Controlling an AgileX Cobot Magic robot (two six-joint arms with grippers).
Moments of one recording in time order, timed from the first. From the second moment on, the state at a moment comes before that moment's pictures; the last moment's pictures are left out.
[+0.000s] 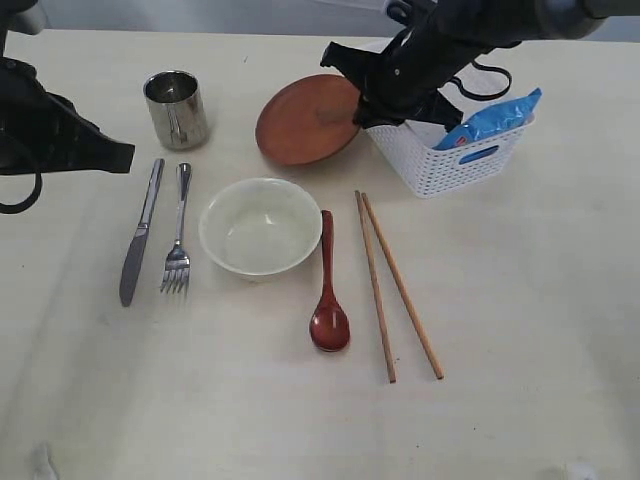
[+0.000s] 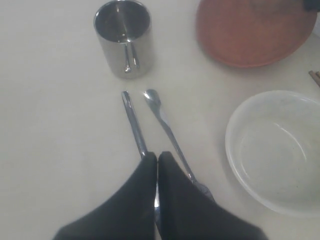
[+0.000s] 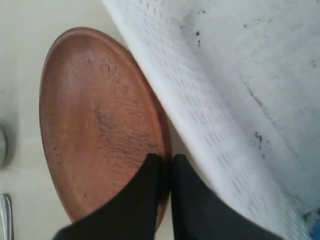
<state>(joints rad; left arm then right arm) -0.48 1.16 -0.68 0.28 0.42 -0.35 0.41 2.09 -1.45 0.33 0.50 0.37</state>
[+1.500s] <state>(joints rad) -0.48 1.16 -0.68 0.28 0.42 -0.36 0.35 1.88 -1.70 0.11 0.96 0.08</state>
